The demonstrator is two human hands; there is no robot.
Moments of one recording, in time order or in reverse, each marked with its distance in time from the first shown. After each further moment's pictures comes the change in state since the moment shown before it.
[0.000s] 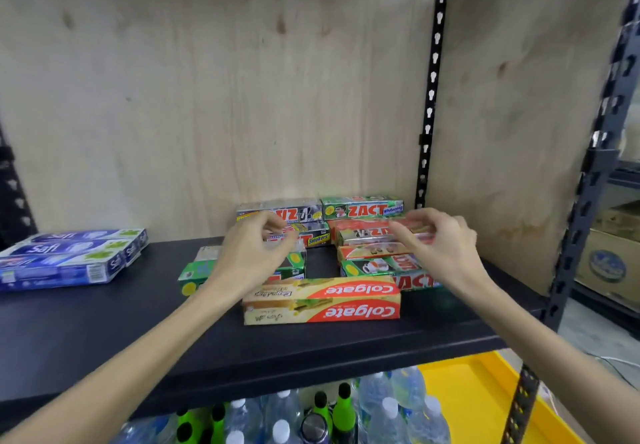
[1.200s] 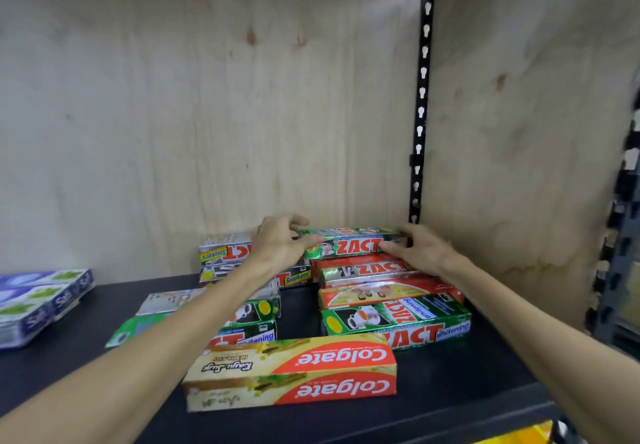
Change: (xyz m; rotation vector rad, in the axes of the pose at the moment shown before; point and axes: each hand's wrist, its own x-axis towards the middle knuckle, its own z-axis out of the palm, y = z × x) left_hand 0.123 0.007 0.090 -0.047 -0.088 -0.054; right_hand 0.115 0.051 0.048 -0.030 -0.416 0.213
